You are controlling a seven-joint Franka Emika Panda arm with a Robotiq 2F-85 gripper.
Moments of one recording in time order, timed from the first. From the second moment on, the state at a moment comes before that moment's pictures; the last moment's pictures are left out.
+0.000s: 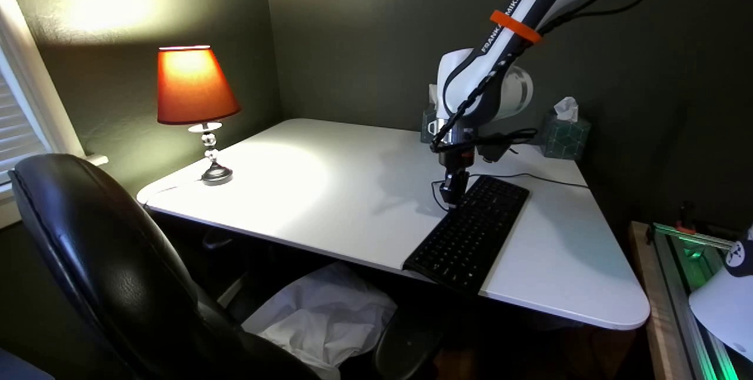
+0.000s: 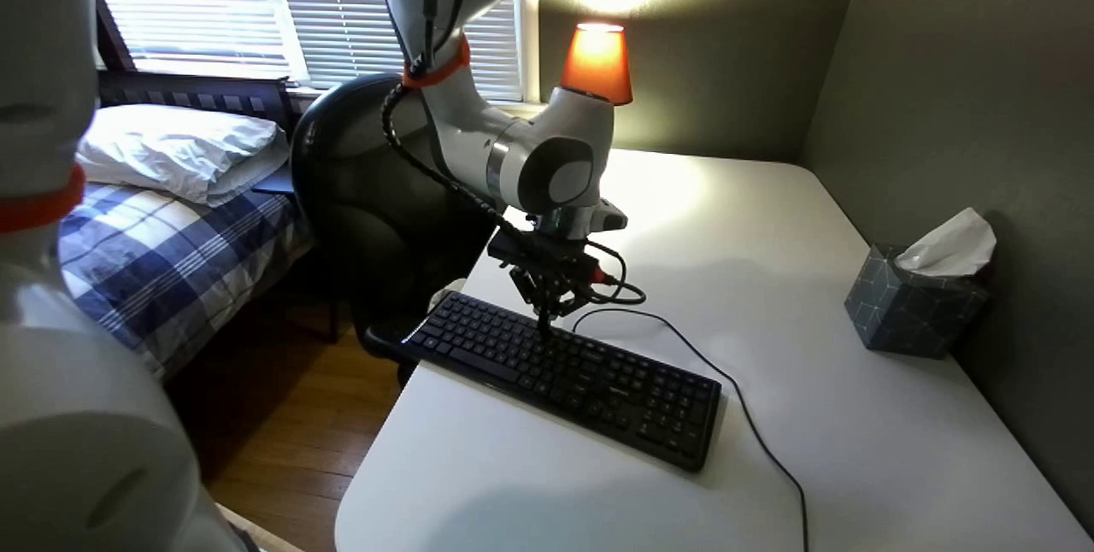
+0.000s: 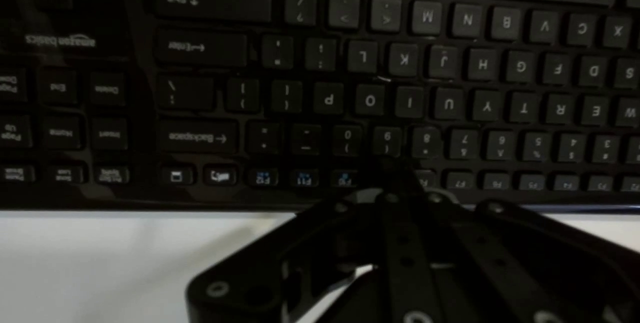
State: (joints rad) arm -0.15 0.34 0.01 -2.38 0.15 2.61 -0.30
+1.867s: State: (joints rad) arm -0.17 0.35 0.02 -2.38 0.15 2.61 -0.30
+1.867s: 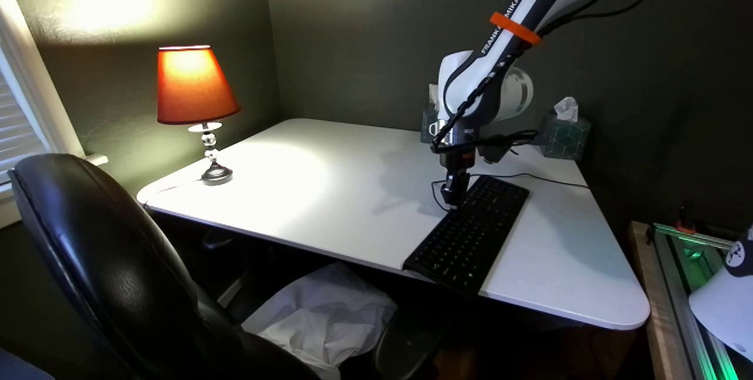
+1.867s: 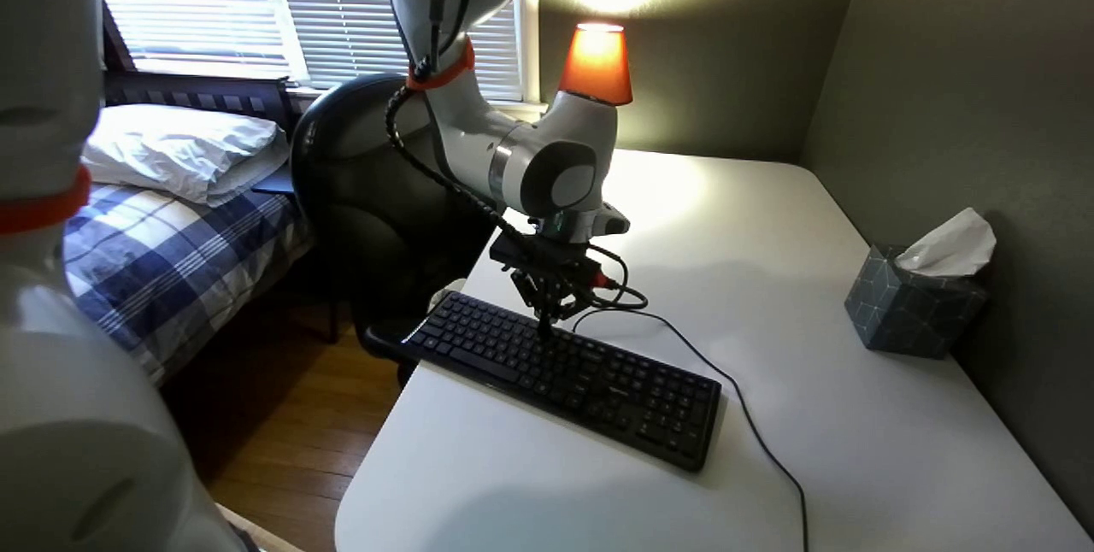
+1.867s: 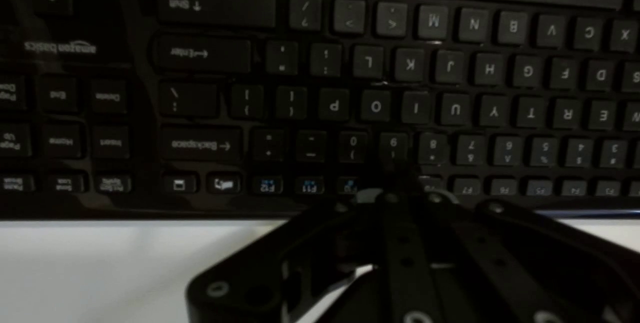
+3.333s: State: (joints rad) arm -0.18 0.25 0.03 -2.41 0.16 2.61 -0.30
